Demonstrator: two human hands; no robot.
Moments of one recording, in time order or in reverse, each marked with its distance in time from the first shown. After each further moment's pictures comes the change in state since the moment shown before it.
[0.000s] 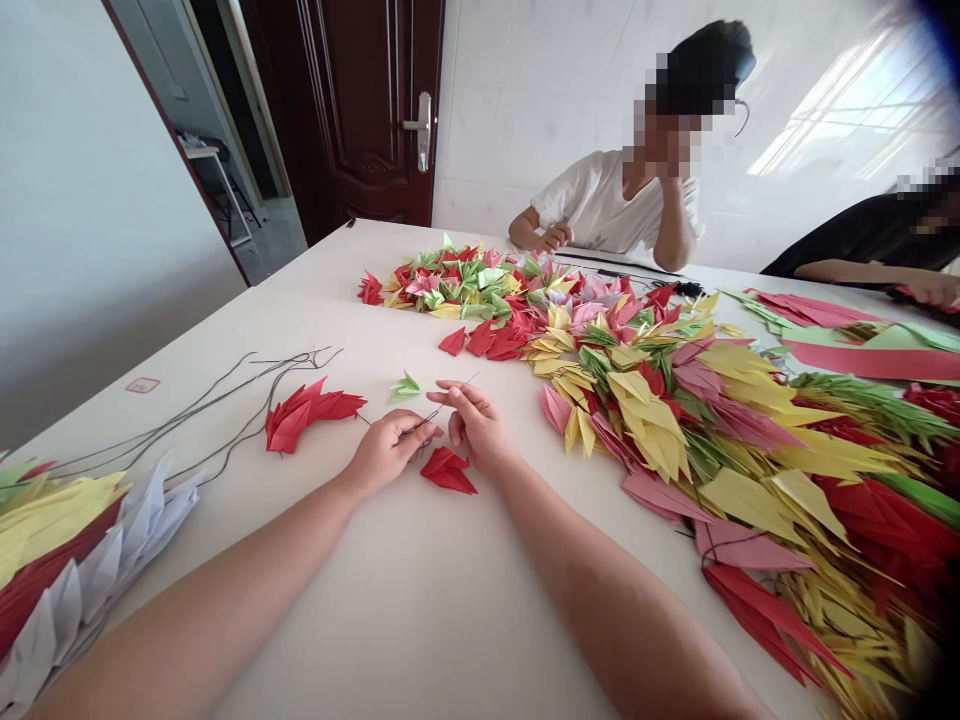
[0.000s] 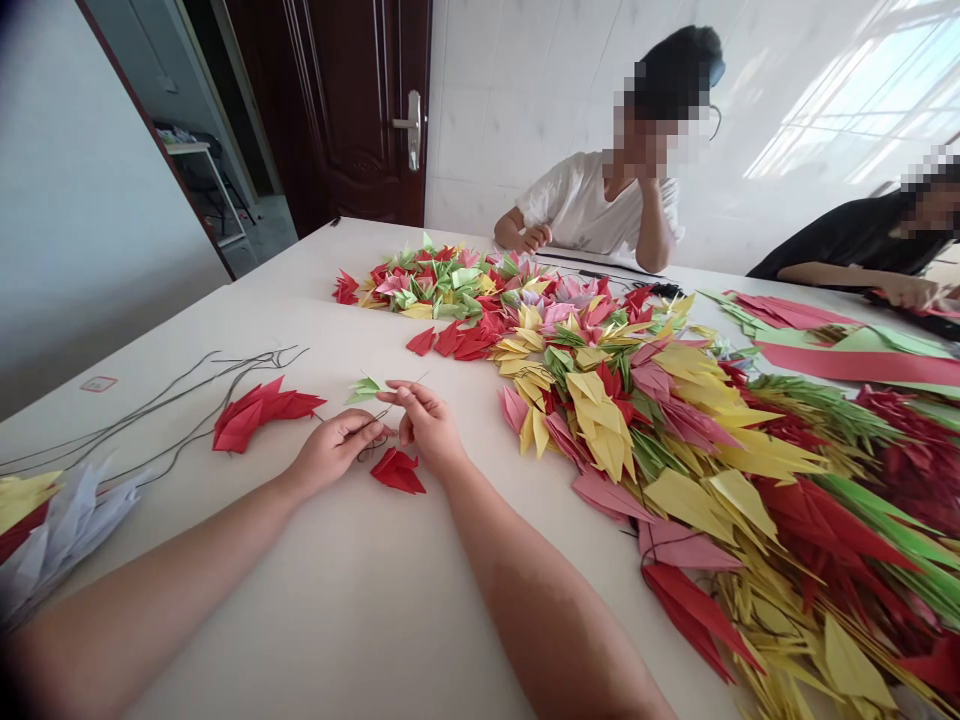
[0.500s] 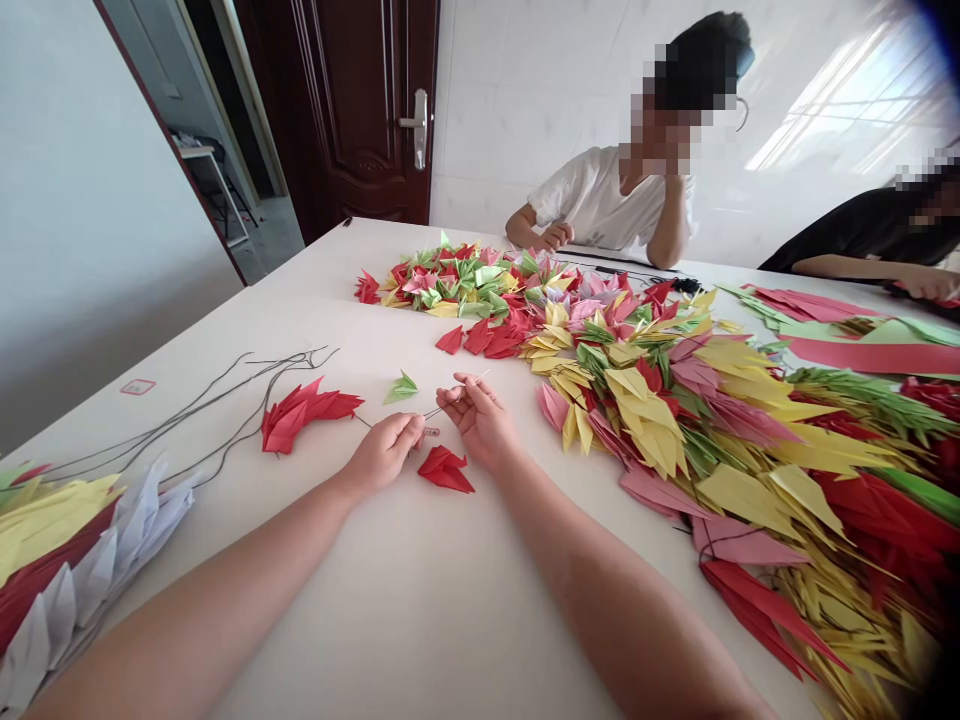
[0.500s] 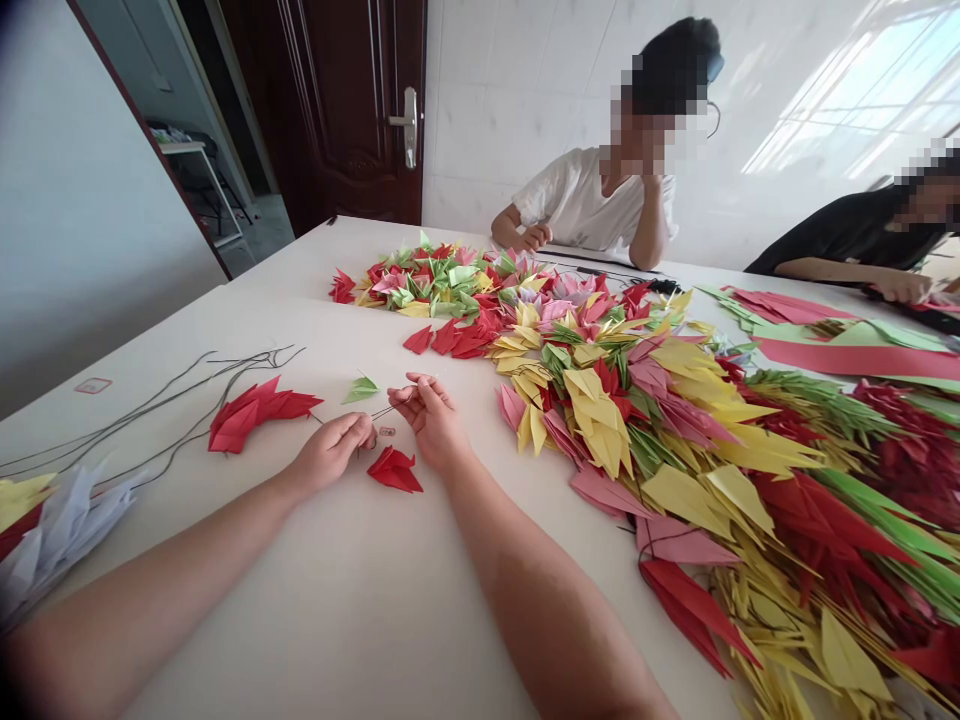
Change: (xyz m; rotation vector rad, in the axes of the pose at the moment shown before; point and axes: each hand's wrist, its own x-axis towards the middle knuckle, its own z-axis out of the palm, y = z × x) left_hand -0.001 -0.001 0.001 0.003 -0.043 0.013; right_hand 0.006 -0.002 -0.002 0.434 0.128 0.048
